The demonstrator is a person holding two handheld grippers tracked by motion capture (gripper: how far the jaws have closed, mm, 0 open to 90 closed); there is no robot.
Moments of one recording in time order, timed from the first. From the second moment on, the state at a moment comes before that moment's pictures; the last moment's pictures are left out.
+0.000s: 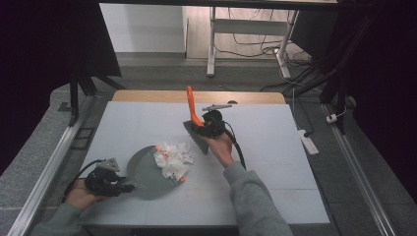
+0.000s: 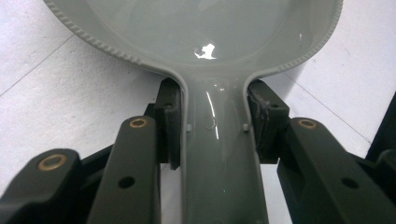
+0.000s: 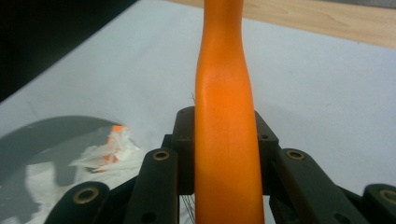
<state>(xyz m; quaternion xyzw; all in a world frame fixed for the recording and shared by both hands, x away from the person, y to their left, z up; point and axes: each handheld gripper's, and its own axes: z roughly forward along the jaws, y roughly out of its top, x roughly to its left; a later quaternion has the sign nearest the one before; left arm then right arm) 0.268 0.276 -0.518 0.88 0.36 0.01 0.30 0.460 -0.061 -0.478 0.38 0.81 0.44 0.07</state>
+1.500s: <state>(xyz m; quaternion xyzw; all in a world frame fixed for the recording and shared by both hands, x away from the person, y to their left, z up) 0.268 0.273 -0.518 0.89 0.35 0.01 0.30 0.416 -0.024 -0.485 0.31 0.83 0.47 0.01</state>
